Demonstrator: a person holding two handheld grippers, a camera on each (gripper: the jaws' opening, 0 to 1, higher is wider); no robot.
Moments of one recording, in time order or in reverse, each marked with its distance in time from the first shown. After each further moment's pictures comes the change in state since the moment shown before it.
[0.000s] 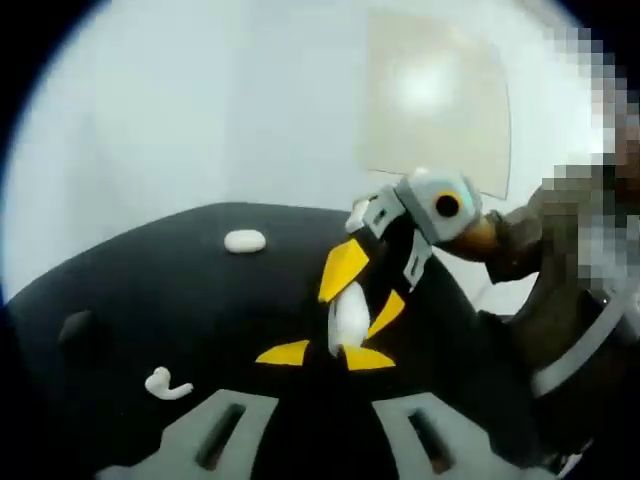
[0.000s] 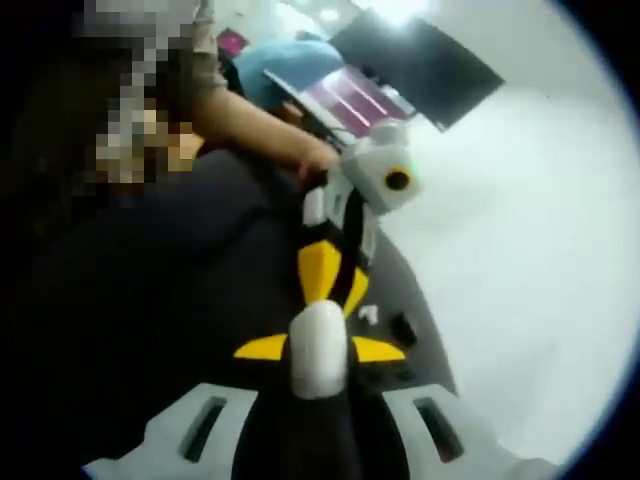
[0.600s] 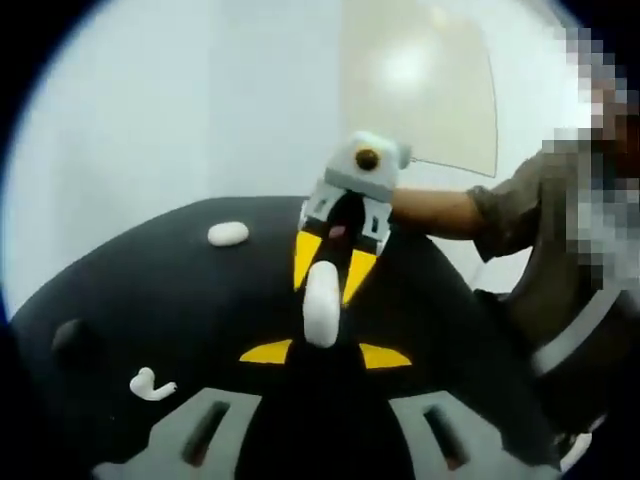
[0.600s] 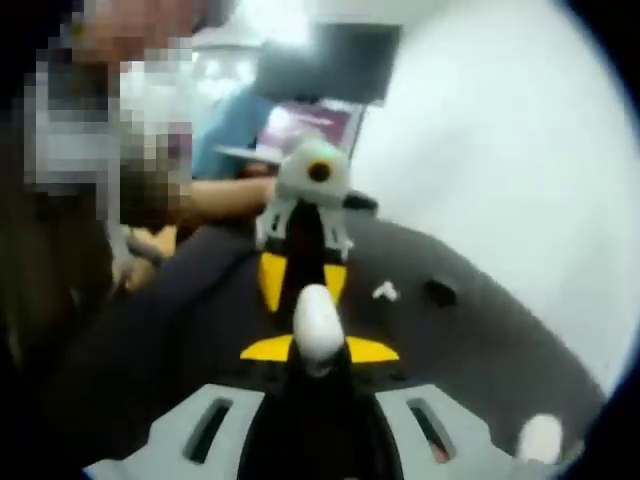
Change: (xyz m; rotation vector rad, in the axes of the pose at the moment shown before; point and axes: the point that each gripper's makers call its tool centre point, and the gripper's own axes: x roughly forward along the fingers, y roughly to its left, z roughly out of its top) left arm 0.005 -0.002 -0.013 0.070 0.059 -0.027; right arm -0.005 -0.011 -0.019 0.600 -0.230 0.149
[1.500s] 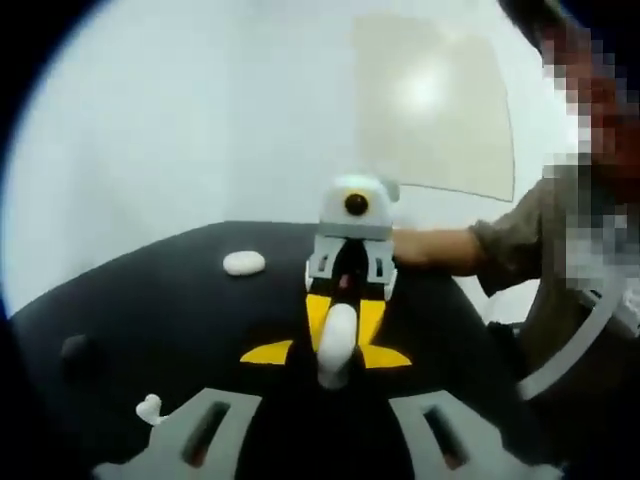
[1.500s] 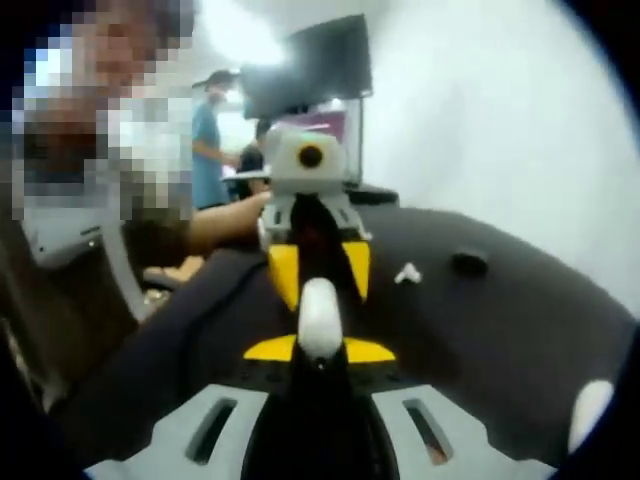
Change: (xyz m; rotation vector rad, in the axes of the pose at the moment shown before) left arm 0.011 0.002 0.028 -0.050 -0.116 0.071; right arm 0.008 0.013 -0.004 0.156 -0.006 0.131
